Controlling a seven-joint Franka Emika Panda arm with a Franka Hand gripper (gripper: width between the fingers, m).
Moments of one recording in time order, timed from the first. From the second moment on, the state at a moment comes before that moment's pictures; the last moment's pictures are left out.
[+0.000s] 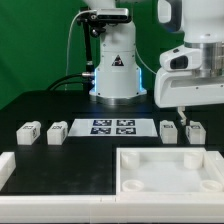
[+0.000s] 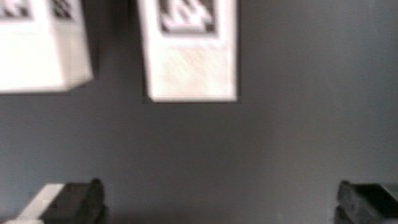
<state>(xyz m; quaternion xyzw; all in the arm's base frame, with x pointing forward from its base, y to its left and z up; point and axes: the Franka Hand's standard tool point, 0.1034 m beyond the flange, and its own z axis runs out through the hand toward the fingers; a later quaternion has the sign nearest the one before) 0.424 0.161 0.052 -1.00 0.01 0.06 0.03</state>
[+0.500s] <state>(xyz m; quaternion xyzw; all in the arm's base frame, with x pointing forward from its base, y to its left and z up) 0.401 0.155 0.047 -0.93 0.05 0.37 0.03</state>
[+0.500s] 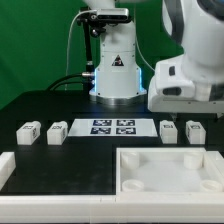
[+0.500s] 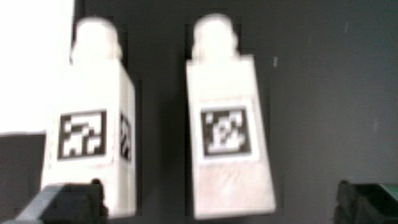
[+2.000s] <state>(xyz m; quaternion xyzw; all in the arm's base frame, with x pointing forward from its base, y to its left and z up) 0.379 0.164 0.006 -0.90 0.02 0.43 0.02</state>
